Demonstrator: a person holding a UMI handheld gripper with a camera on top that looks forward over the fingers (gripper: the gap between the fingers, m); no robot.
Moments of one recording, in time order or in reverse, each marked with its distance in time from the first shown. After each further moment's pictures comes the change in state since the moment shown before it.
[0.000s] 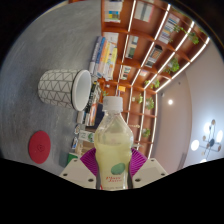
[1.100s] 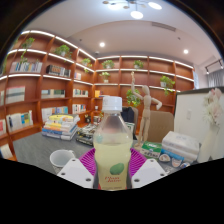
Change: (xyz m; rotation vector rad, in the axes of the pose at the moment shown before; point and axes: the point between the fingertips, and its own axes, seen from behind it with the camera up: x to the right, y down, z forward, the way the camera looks) arm -0.032 0.011 -0.008 0.005 -0.257 1.660
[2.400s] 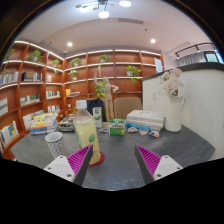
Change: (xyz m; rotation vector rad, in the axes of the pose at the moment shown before) arm 0.051 0.068 -0.143 -0.067 0.302 0.180
